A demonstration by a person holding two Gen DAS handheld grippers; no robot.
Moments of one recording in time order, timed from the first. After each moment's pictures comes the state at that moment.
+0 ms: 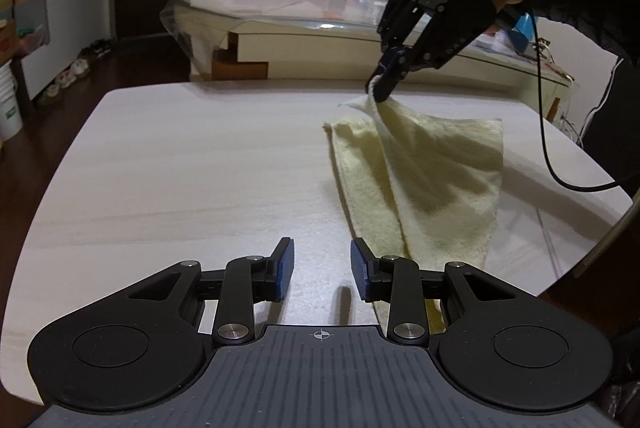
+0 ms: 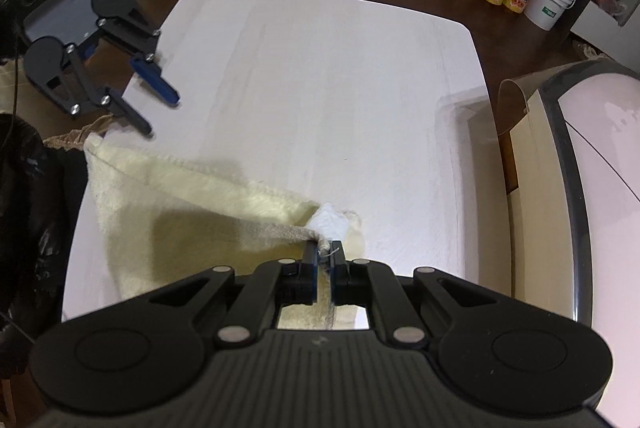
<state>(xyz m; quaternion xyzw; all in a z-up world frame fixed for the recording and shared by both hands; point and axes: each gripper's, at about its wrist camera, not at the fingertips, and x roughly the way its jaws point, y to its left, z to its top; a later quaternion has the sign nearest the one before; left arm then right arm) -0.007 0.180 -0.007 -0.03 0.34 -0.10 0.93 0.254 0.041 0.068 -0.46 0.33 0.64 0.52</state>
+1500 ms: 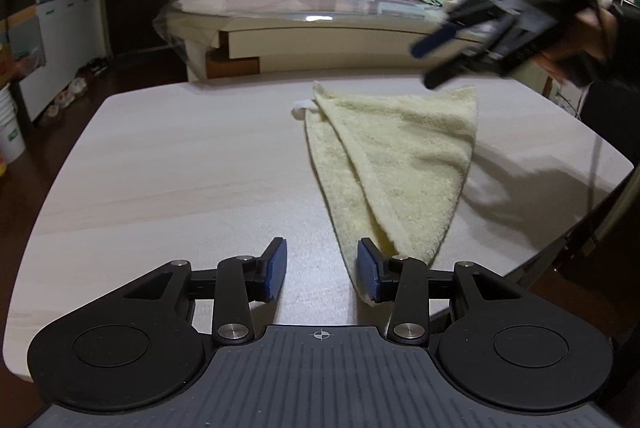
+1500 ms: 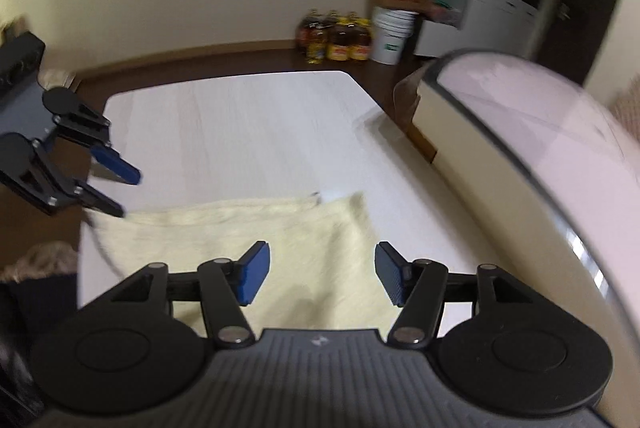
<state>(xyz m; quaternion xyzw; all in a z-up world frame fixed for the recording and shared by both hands) -0.047 0.164 -0.013 0.01 0.33 -0.10 0.94 0.150 -0.065 0.070 -0.26 0.27 0.53 0.77</state>
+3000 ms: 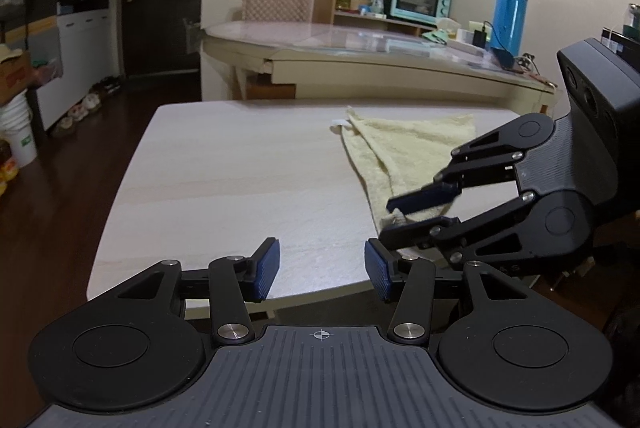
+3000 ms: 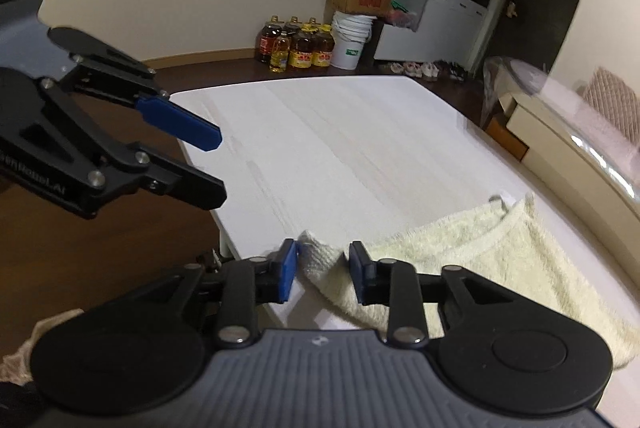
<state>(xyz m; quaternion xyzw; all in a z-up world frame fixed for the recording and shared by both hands) -0.109 0.217 0.000 -0.02 0.28 -0.10 0.95 -0.021 0.058 -0.003 -0.30 0.23 0.45 0.81</state>
